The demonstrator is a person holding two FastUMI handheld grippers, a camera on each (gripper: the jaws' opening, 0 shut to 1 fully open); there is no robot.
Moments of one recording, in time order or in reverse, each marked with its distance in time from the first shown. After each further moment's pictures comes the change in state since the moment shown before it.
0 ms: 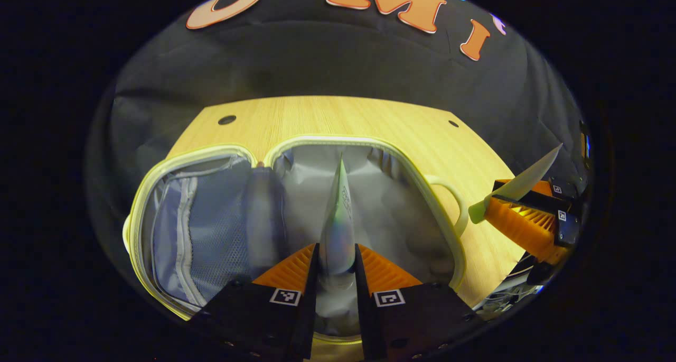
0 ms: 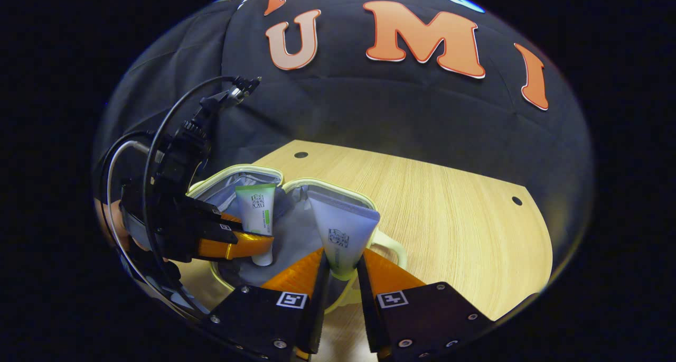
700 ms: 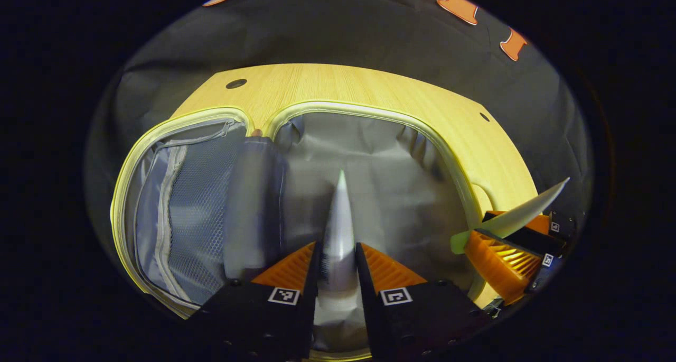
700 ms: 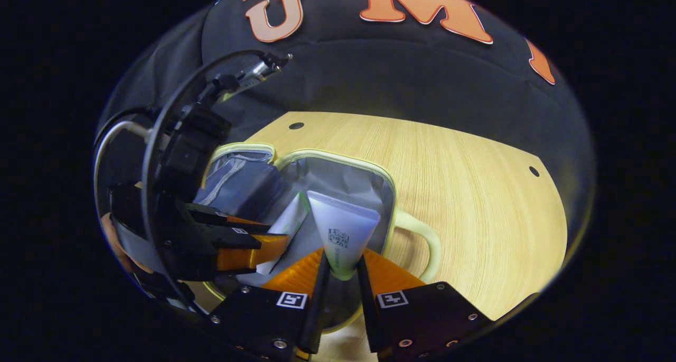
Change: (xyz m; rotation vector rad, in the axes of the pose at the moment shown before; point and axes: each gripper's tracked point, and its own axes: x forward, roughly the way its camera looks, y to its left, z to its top) left arm 0.038 0.000 -0.003 -0.125 0.098 0.035; right arm 0.050 0.014 -0.032 0.054 0.195 0.012
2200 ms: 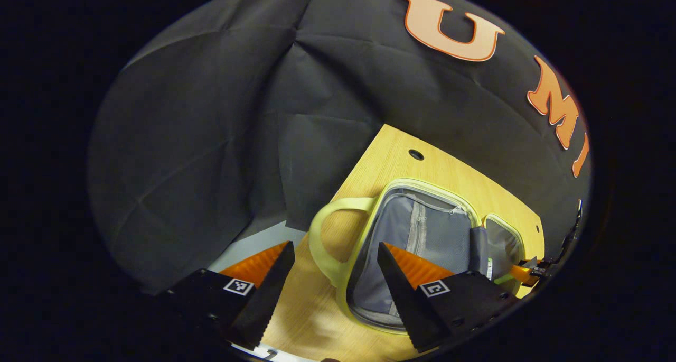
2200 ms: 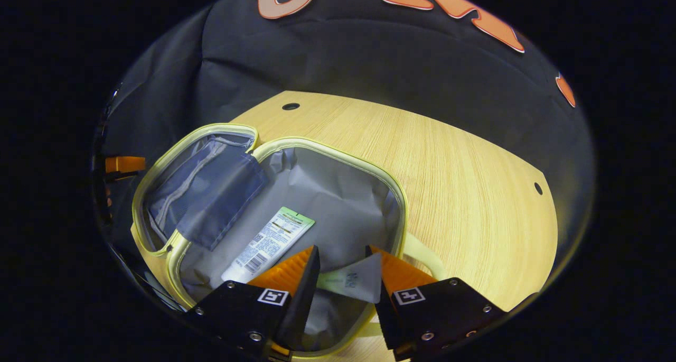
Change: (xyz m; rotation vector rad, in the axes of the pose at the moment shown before) left arm -0.173 0.309 -0.016 -0.442 -0.344 0.343; right arm 0.044 -0.009 0.022 -0.095 0.076 -0.039
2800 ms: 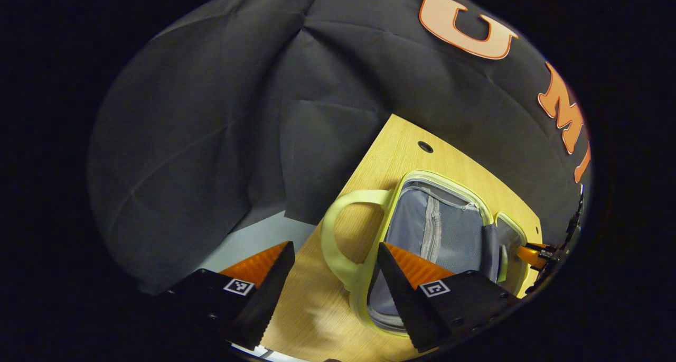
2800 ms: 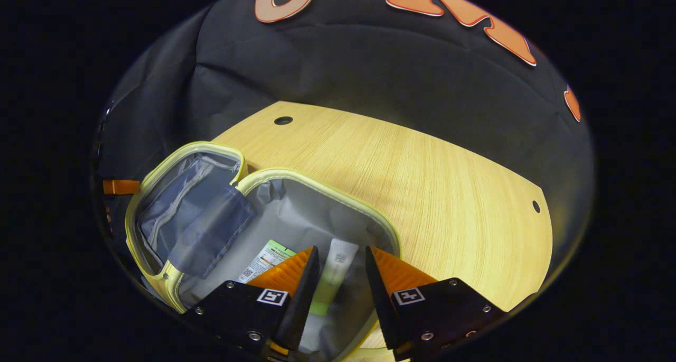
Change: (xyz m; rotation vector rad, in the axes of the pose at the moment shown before) left arm 0.024 0.018 -0.007 -0.032 0.060 -0.029; right arm 0.011 -0.015 0.047 0.004 -0.053 -0.028
